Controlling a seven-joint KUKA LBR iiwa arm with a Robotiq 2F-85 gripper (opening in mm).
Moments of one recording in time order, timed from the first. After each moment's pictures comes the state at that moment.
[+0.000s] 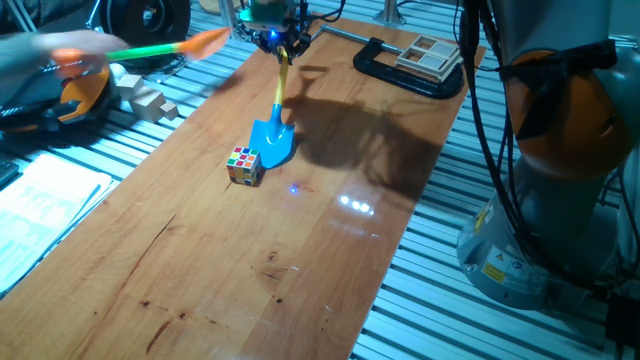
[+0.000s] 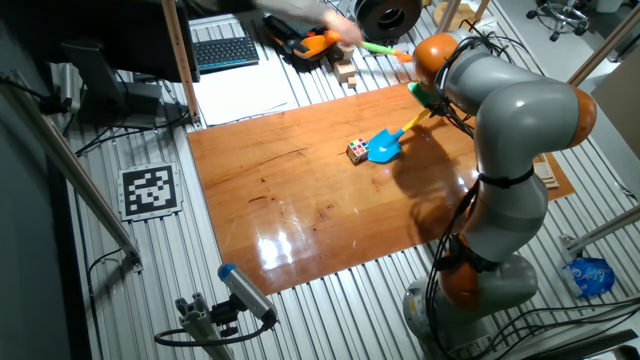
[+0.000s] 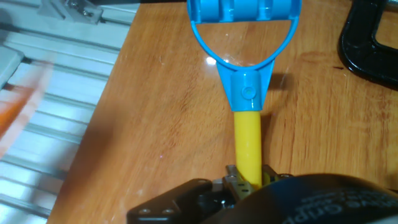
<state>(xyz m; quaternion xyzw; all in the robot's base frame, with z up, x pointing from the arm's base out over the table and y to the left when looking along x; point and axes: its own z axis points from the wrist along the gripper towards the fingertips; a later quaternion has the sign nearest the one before) 0.600 -0.222 0.132 0.59 0.79 -0.09 0.17</state>
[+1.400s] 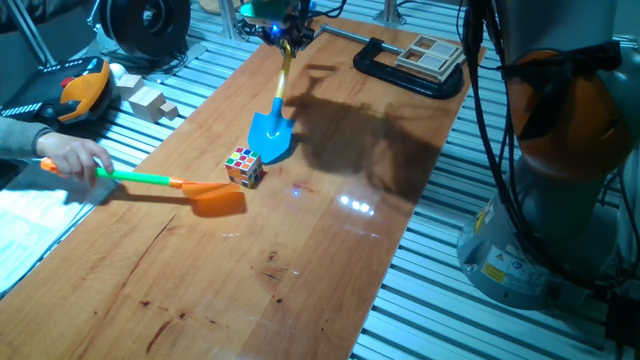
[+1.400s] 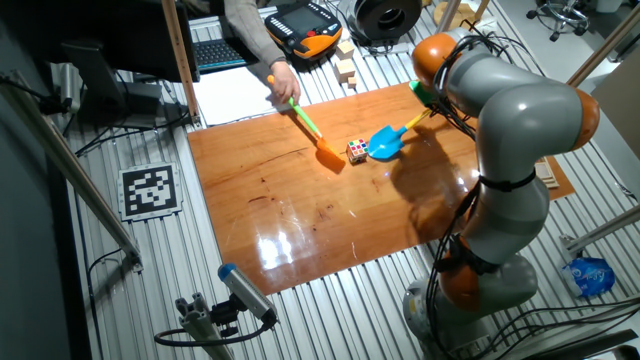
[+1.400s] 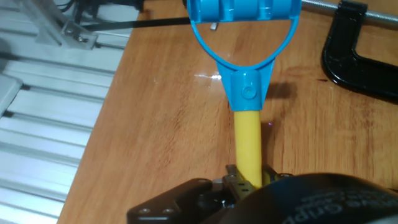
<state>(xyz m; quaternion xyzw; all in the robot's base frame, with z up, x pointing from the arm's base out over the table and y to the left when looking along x) 0.593 -0.231 0.148 0.61 0.76 -0.11 0.20</state>
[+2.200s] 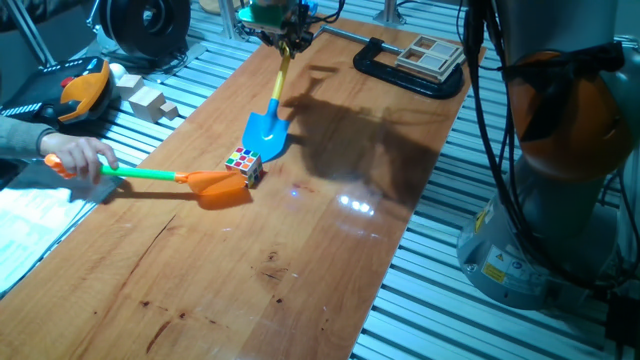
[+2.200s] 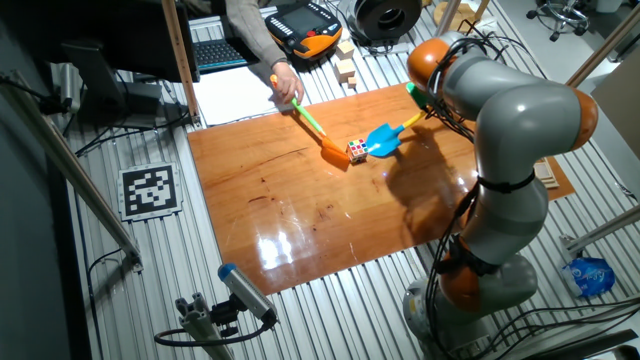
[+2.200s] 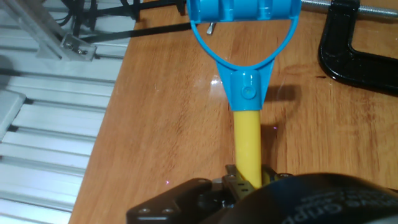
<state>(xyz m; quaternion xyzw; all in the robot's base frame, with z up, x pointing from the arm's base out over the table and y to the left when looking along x) 0.597 -0.223 0.145 0.63 0.74 -0.11 0.22</state>
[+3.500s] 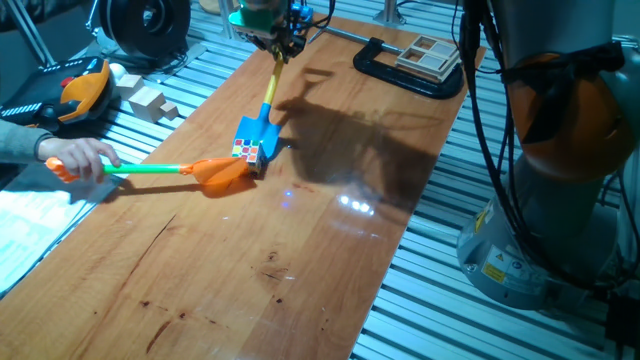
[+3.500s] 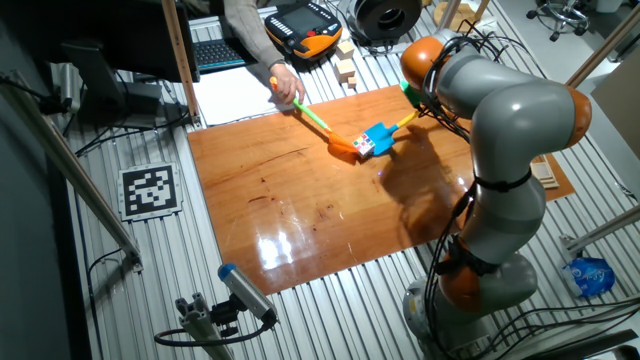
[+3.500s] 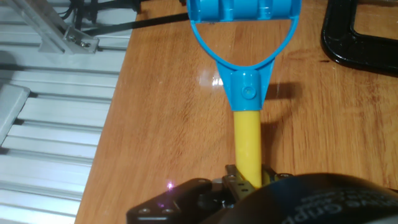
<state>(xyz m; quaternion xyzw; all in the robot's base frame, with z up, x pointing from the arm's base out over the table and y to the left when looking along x) 0.603 -0.208 0.143 0.63 0.74 -0.10 0.21</state>
